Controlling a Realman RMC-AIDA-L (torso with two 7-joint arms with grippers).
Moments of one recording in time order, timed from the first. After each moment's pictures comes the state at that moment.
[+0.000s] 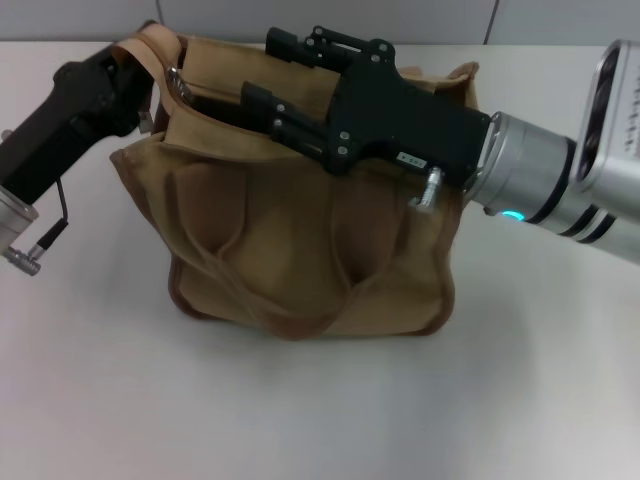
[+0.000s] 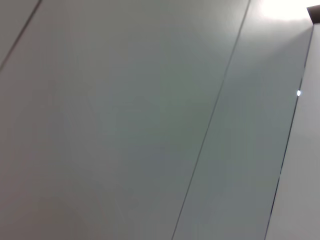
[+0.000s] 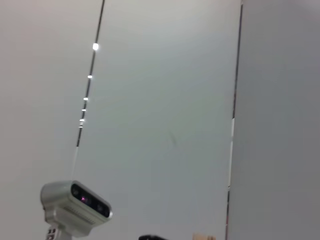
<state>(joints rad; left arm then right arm) -0.47 -2.08 0.58 0.27 1.36 1.65 -1.07 0.87 2.08 -0.06 0.08 -2.15 -1.53 0.48</state>
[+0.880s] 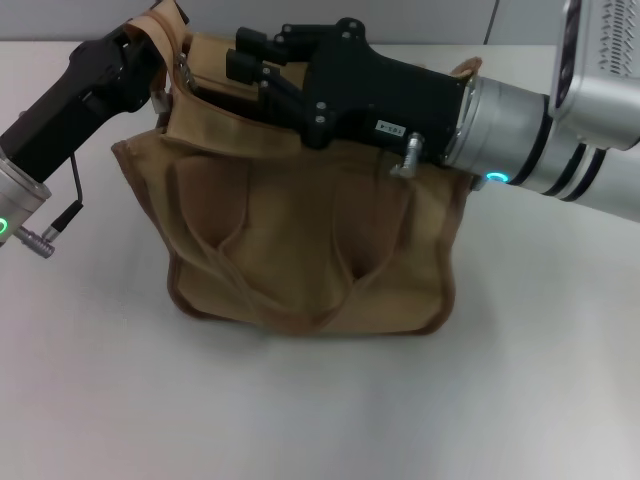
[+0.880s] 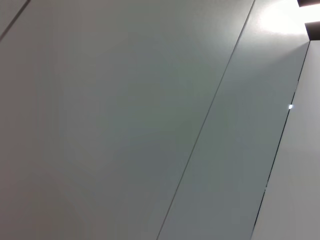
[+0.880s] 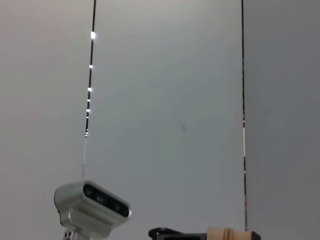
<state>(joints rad) -0.50 -2.08 0.59 0.27 1.35 1.65 -1.15 0.96 2.09 -0.07 0.02 -2.17 -1.49 0.67</state>
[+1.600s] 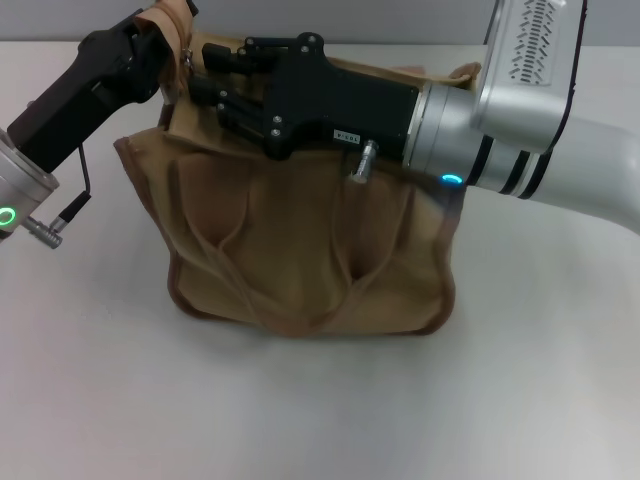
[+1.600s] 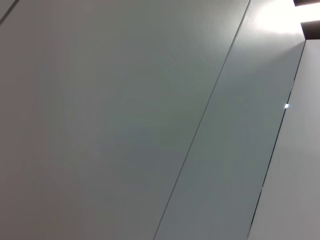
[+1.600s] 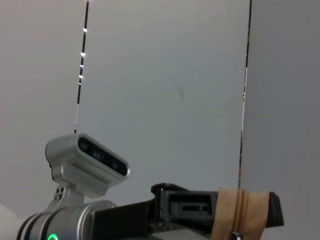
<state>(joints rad) -0.53 -2.08 0.59 0.27 1.36 1.64 -1.16 1.01 2.09 -0.07 0.09 -2.18 -1.32 0.59</state>
